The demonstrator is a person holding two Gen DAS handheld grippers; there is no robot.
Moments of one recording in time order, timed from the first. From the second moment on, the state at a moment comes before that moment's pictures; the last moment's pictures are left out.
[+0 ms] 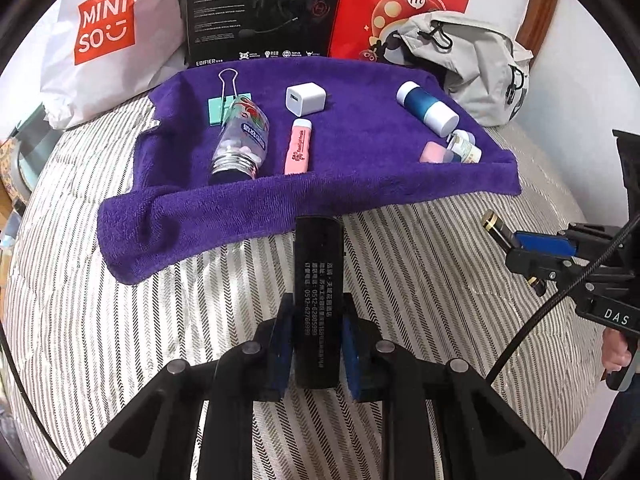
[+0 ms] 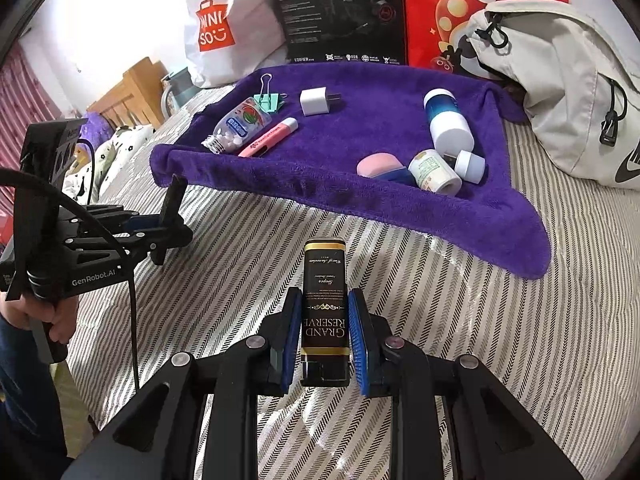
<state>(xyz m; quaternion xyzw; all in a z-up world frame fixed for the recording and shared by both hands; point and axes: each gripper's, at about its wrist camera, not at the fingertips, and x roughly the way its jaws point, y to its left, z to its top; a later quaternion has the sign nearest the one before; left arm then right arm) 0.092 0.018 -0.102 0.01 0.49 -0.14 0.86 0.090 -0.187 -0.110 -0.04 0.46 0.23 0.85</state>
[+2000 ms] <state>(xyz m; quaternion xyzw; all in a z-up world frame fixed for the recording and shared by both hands) 0.092 -0.004 -0.093 0.05 0.49 -0.15 0.86 0.092 -0.200 -0.109 -0.03 0.47 0.22 0.86</state>
